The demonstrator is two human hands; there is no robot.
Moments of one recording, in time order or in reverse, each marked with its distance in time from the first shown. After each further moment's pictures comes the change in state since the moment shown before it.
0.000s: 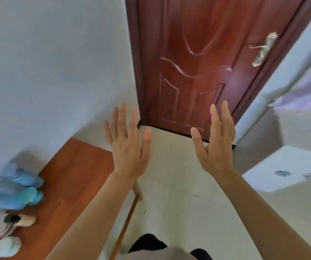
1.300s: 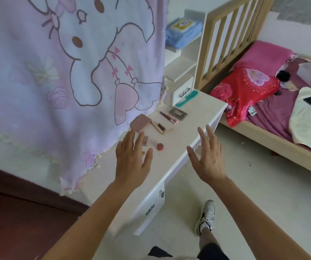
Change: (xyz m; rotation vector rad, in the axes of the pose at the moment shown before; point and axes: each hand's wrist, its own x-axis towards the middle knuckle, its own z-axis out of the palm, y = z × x) left_hand 0.051 0.771 0.561 -0.539 -0.749 0.997; right_hand -0.038 0.677 -0.445 -0.656 0.403 0.970
